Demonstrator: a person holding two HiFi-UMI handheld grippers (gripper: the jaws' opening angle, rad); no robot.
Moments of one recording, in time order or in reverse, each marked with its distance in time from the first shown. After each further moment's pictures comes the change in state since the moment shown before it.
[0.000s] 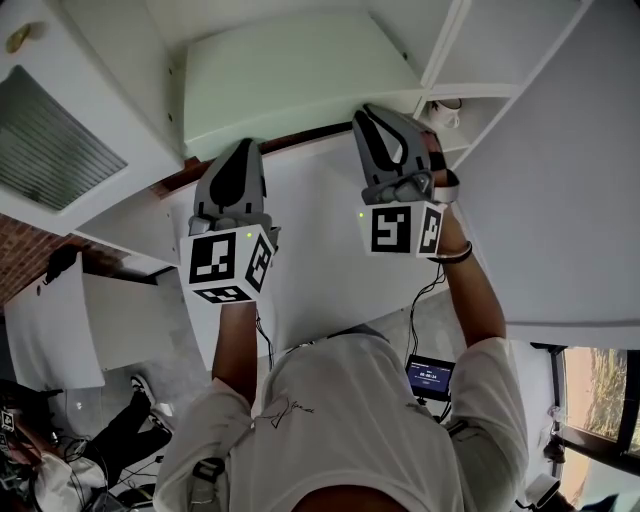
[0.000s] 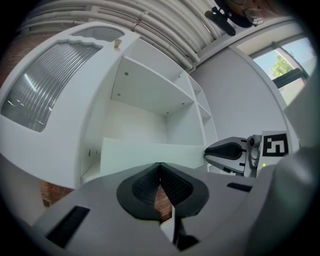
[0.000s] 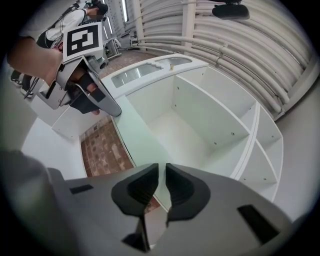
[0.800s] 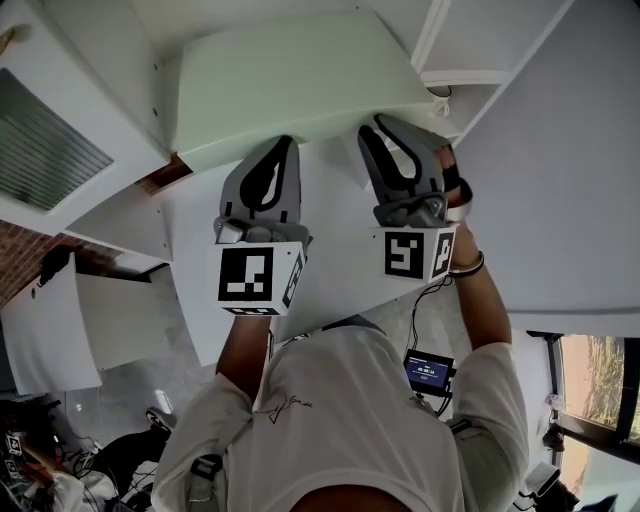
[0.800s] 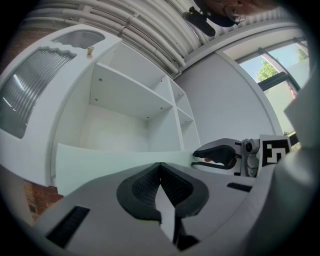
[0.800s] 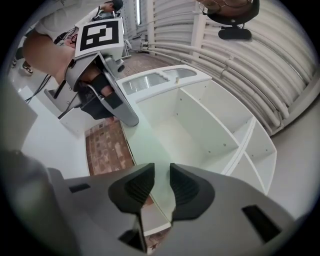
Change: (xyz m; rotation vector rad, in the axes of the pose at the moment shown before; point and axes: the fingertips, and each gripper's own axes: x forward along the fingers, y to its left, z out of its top) left arm 0.001 -0.055 0.006 0.038 -0.037 -0.135; right arm -0.030 0.011 0.005 -0.096 -0.041 0.007
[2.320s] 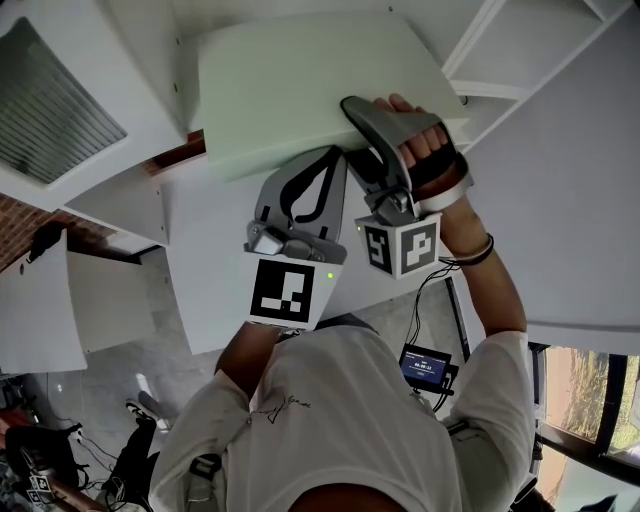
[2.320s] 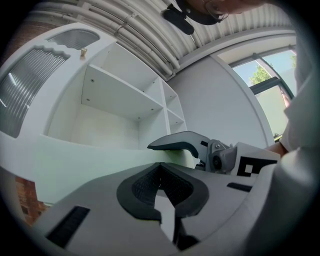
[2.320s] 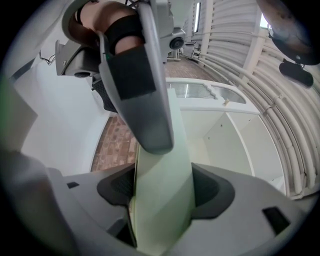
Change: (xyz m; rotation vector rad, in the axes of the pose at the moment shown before) left arm -0.013 -0.029 0.004 -0.011 0.010 -0.082; right arm 0.040 0.050 0.051 -0.499 -0.087 0.167
